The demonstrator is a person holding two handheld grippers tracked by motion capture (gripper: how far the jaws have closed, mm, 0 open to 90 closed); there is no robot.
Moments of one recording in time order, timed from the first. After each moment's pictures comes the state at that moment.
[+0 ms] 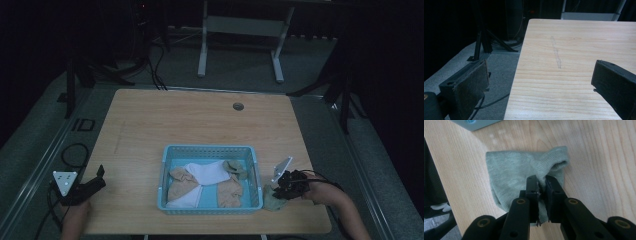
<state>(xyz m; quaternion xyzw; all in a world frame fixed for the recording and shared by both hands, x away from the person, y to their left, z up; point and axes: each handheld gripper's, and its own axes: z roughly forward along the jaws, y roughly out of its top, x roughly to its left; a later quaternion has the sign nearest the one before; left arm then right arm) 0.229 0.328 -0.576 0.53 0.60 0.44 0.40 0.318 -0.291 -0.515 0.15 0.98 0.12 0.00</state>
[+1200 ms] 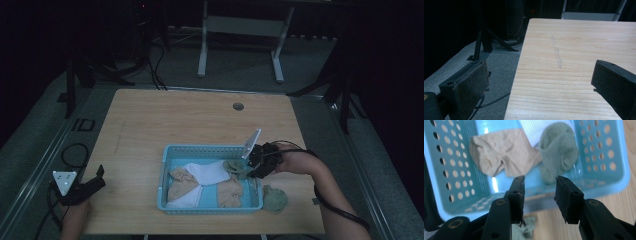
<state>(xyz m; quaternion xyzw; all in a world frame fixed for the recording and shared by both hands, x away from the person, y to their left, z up) 0.229 0.329 -0.576 0.53 0.60 0.44 0.40 0.353 -0.193 -0.442 0.06 0.99 0.12 0.03</state>
